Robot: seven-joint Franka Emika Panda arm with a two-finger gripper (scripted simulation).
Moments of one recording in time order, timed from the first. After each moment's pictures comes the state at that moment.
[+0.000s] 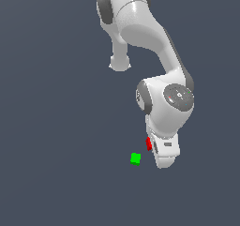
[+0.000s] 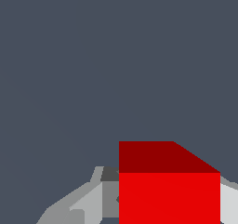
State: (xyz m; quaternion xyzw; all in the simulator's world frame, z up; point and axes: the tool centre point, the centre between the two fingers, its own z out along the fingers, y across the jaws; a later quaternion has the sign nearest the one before) arm 0.113 0.133 0.119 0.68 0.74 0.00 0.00
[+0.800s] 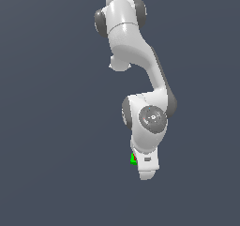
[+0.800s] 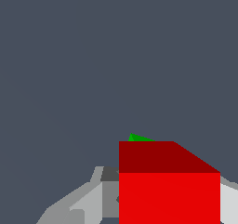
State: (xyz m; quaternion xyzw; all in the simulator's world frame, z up) arm 0.140 0.080 0.069 0.68 0.74 0.00 0.00
